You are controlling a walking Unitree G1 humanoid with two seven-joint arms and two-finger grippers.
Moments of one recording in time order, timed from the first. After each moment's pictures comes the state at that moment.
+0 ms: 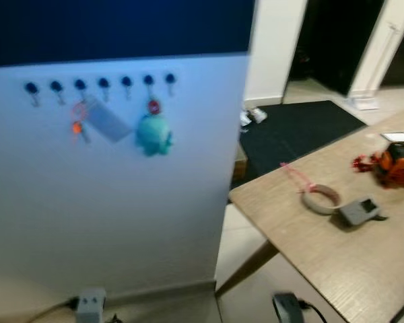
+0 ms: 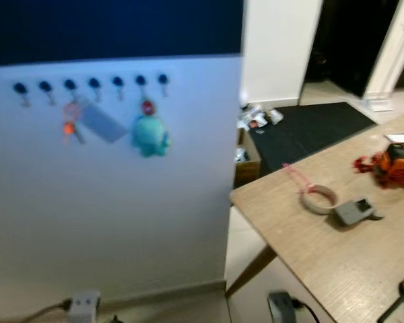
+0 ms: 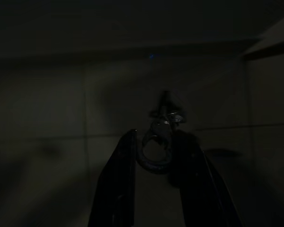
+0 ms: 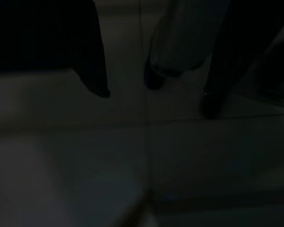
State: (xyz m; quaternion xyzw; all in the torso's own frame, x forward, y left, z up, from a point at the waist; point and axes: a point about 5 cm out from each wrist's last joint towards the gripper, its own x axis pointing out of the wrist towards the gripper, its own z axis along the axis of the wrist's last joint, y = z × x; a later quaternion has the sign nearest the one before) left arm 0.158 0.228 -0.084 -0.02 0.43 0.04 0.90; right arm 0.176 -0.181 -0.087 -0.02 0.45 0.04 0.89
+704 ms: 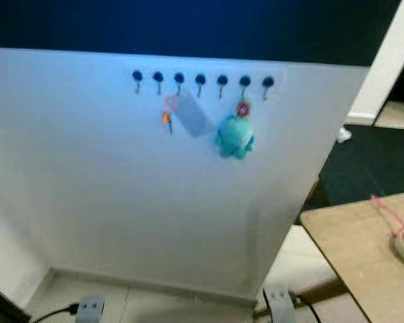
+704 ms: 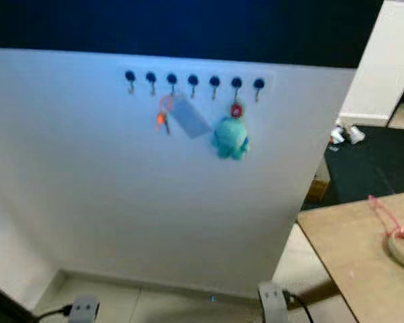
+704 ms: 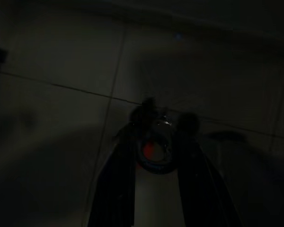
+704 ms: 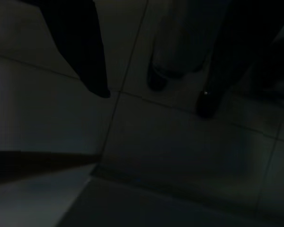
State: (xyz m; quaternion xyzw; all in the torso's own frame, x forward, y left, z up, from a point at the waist) left arm 0.156 0.225 -0.086 -0.01 0.45 0.02 0.89; right arm 0.174 -0.185 -0.087 -0.03 0.46 0.04 0.89
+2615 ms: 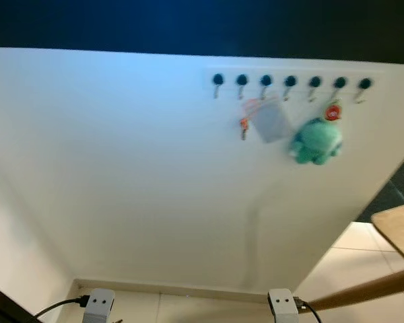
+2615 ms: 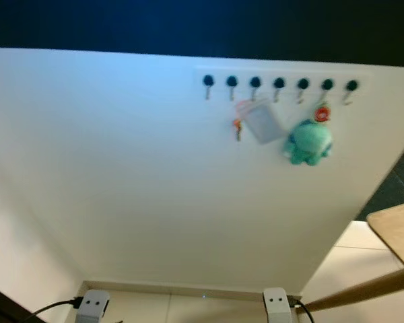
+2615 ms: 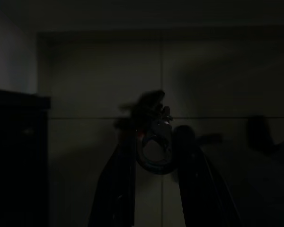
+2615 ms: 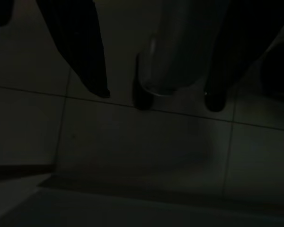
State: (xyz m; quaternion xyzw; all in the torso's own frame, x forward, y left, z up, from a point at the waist) left arm 0.159 0.223 -0.084 0.04 0.44 -0.04 0.90; right arm 0.170 -0.181 -0.089 -0.01 0.45 0.02 0.89
